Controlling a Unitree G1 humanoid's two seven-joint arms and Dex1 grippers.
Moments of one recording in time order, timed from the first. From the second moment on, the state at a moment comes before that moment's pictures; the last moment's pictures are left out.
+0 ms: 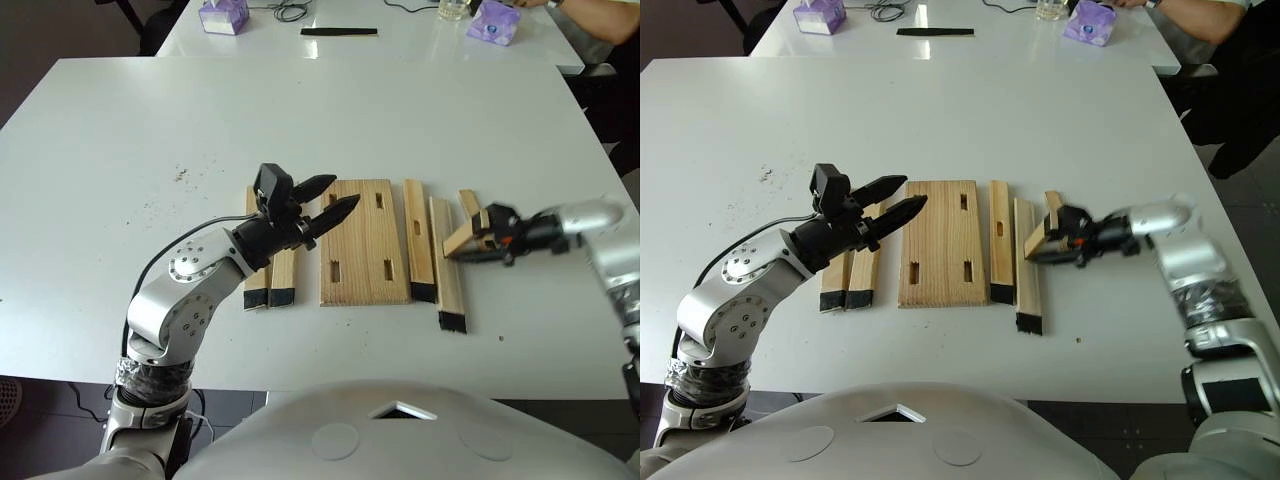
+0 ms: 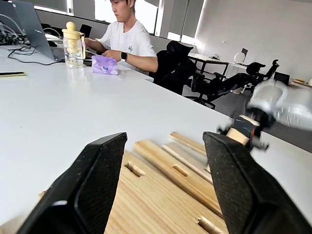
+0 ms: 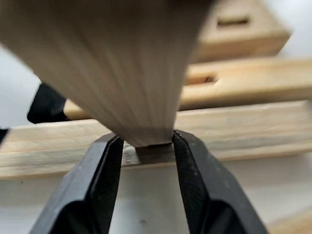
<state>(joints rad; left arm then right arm) 0.01 0.40 -0.06 -0.58 -0.70 0.63 -0.48 -0.27 -0.81 0.26 0.35 0.23 0.05 1.41</state>
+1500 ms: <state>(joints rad) 0.02 0.38 -0.05 -0.54 -0.66 0.59 -0.48 -0.37 -0.76 -0.22 -0.19 0.93 0.74 1.14</state>
